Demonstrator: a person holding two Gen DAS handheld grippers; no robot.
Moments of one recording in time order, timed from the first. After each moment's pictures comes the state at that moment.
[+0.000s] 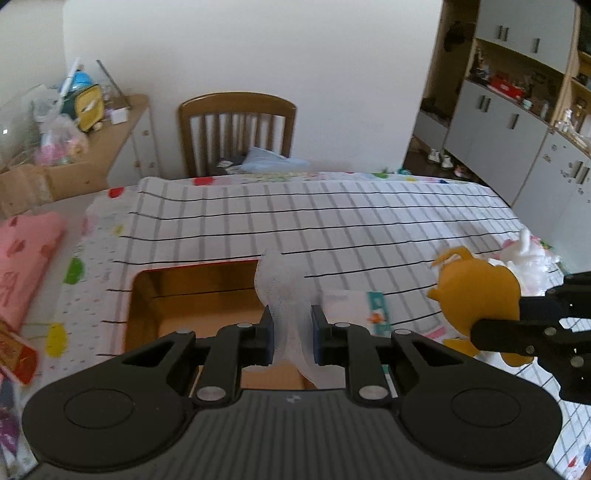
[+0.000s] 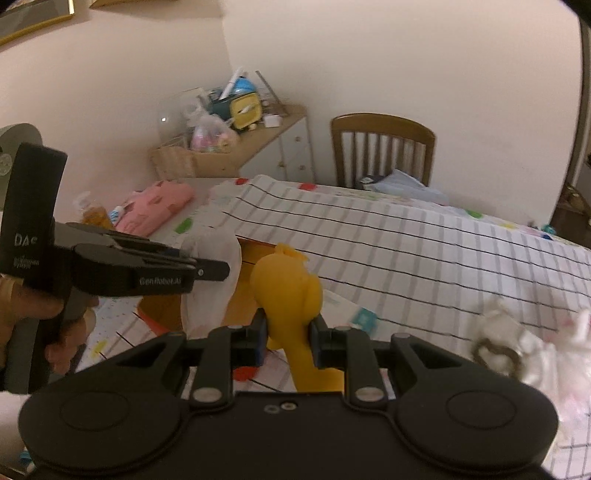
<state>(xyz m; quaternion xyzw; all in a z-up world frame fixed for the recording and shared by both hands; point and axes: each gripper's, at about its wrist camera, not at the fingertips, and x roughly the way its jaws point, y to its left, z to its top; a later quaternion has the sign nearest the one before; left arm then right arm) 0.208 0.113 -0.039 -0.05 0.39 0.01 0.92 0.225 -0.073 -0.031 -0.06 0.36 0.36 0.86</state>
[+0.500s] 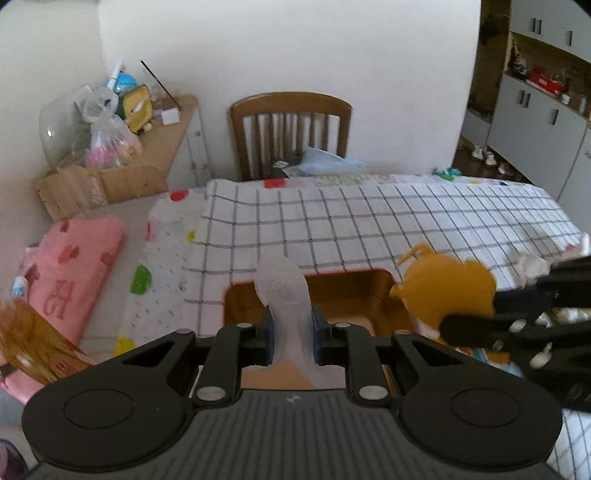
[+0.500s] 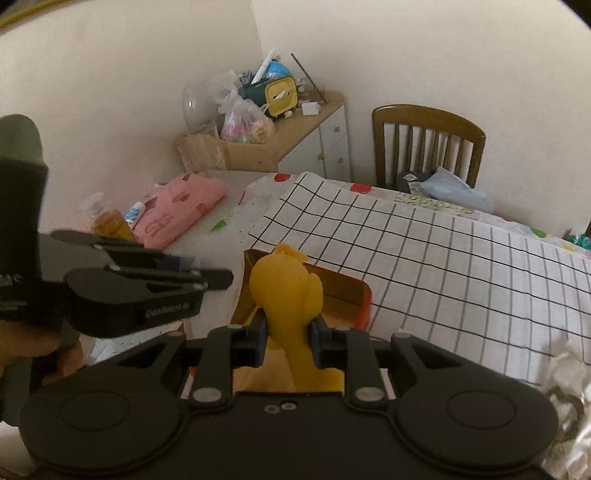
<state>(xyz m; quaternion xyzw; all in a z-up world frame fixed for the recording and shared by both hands) 0.221 0.176 -0.038 -0.01 0.39 0.08 0.92 0.255 0.027 -0.041 -0.08 0.38 0.39 0.84</state>
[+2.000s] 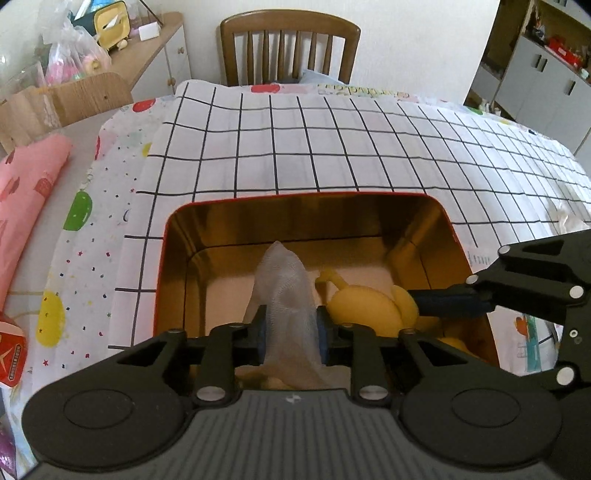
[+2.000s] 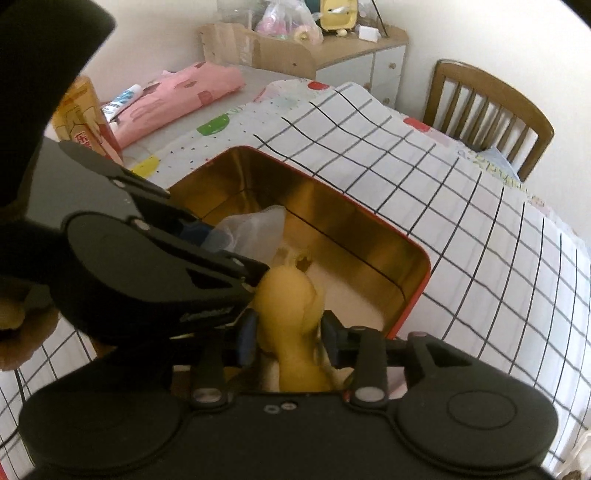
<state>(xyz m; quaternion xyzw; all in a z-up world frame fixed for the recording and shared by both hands) 0.278 0.188 -0.141 -0.05 0.49 0.07 0.87 0.294 0.096 -0.144 -0.23 0.41 0.43 0.77</state>
